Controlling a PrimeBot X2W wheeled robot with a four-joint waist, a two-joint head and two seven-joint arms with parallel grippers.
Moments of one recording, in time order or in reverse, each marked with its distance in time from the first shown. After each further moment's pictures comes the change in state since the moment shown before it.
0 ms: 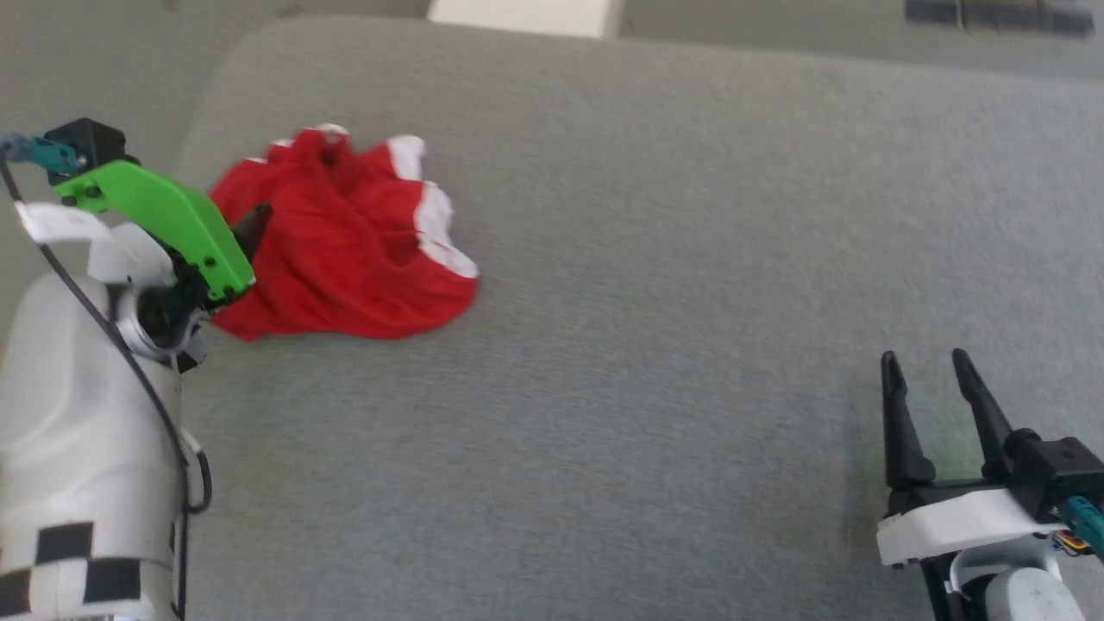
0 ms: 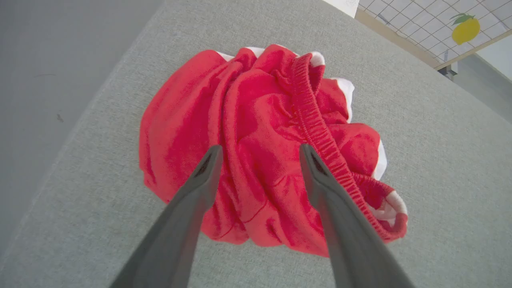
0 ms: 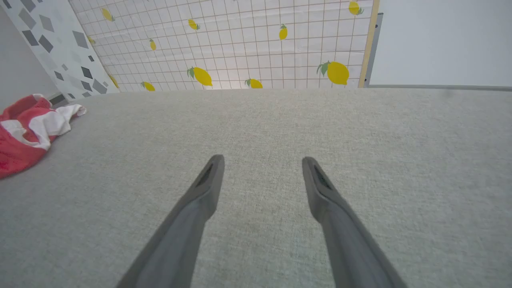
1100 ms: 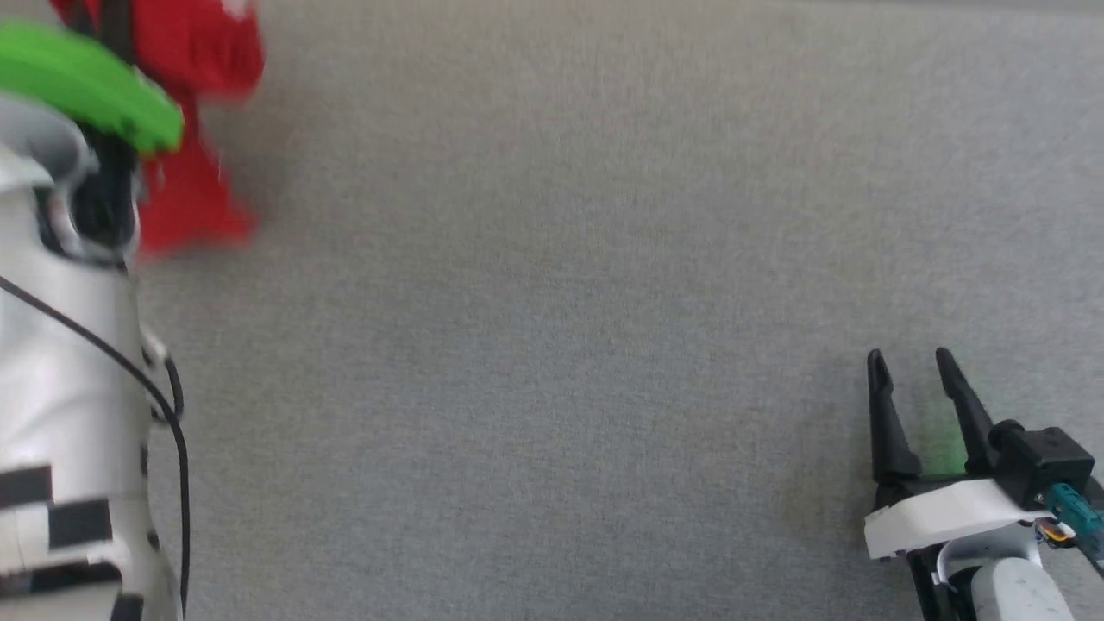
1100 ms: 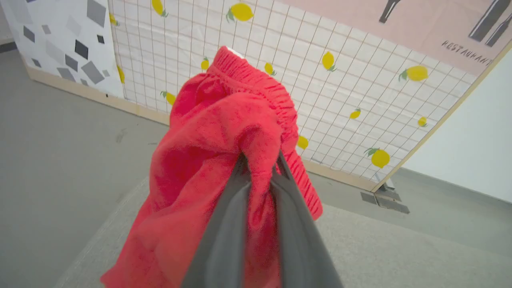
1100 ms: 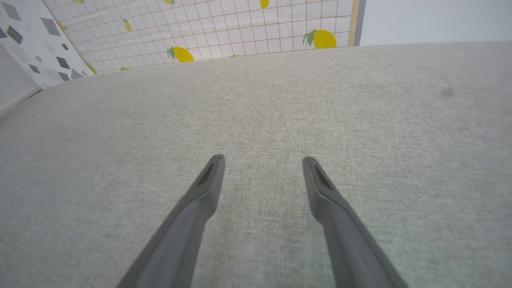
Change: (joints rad) left arm -0.126 0.003 0.032 -0.155 0.001 -0.037 -0.415; right arm -0.034 0.000 0.012 0.063 0.028 0.000 0.000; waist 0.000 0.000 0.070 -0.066
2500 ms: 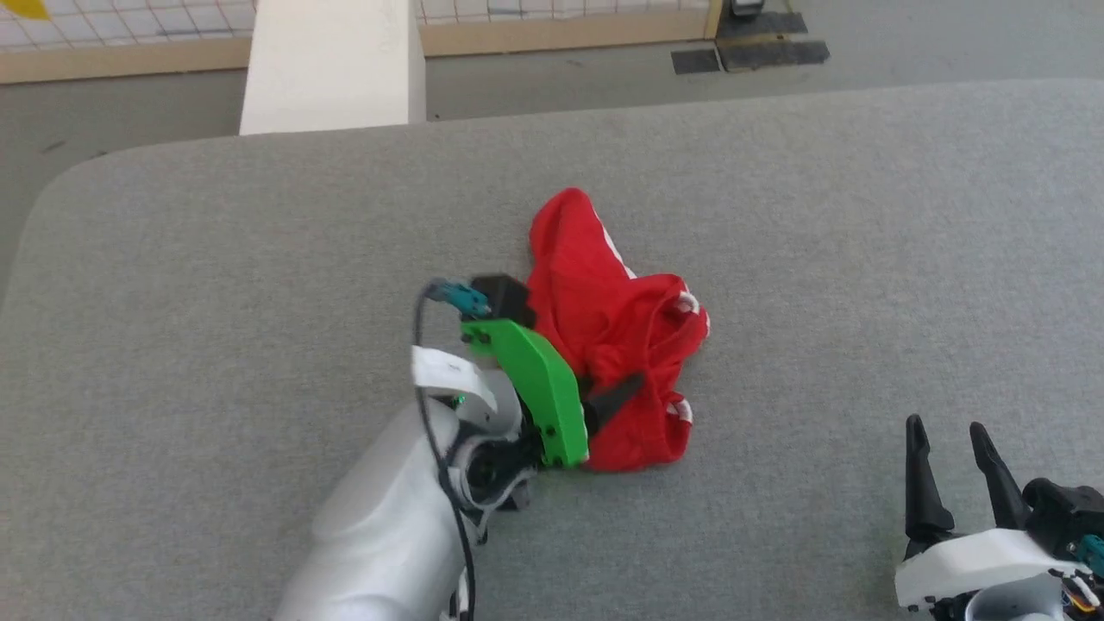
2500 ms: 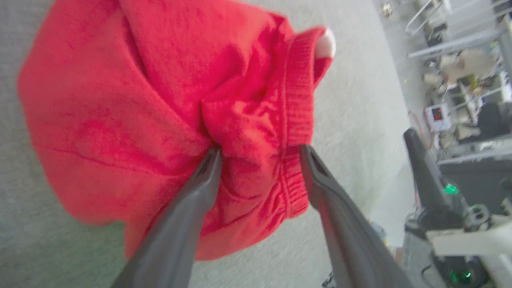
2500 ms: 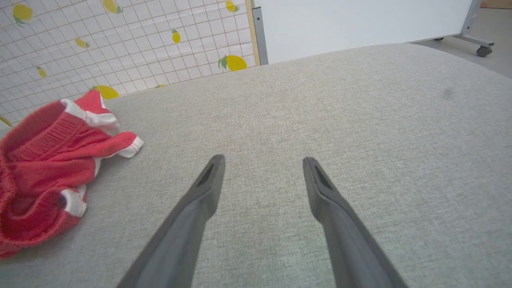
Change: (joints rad) left arm 0.319 -0.240 -0.639 0.050 -0.403 0.012 0.320; right arm 0.063 0.000 -0.081 0.094 0.072 0.000 0.000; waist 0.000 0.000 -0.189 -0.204
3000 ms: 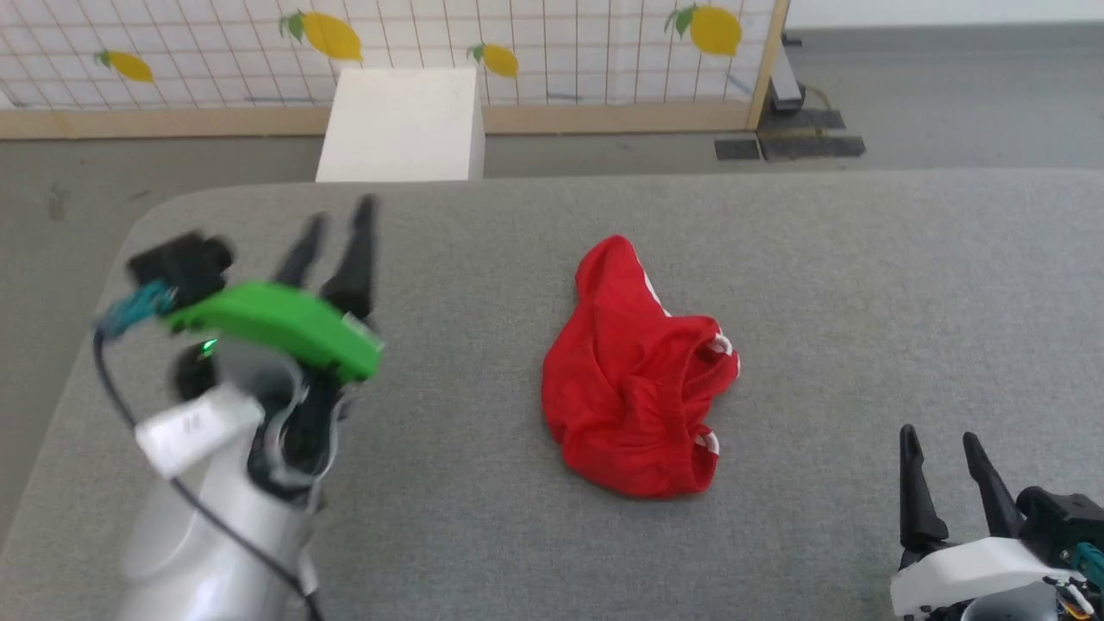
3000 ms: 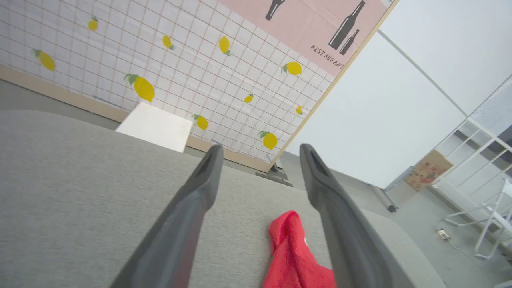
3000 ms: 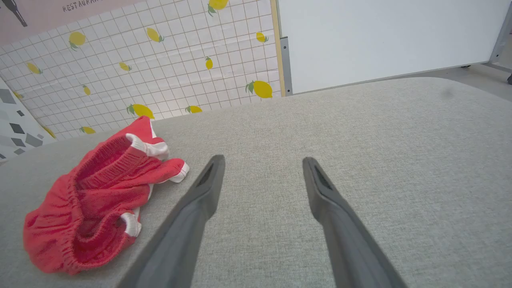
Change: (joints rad) left arm 0.110 0.175 0.331 -0.290 0.073 0.111 -0.481; right arm 0.016 0.000 0.011 0.003 0.008 0.000 0.000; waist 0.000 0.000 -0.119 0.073
